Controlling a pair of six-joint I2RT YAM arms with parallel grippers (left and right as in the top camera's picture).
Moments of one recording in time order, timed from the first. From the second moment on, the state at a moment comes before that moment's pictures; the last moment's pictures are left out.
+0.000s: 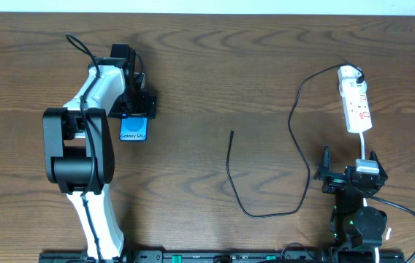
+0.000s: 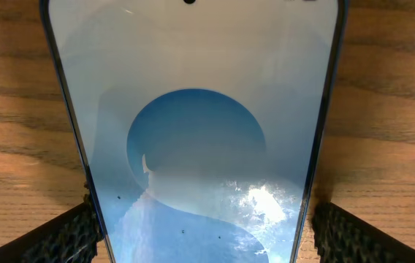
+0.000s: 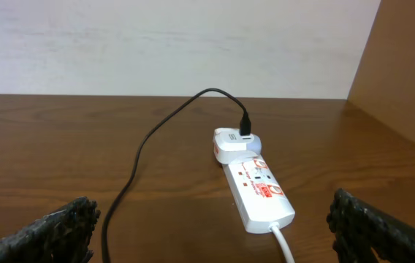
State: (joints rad) left arm -0.03 2.15 1.54 -0.92 0.01 0.01; right arm -0.02 0.01 0.01 -0.06 0.13 -0.06
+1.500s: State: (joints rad) left arm -0.03 2.14 1.52 -0.91 0.01 0.01; right arm -0.02 0.01 0.01 -0.06 0.13 -0.06
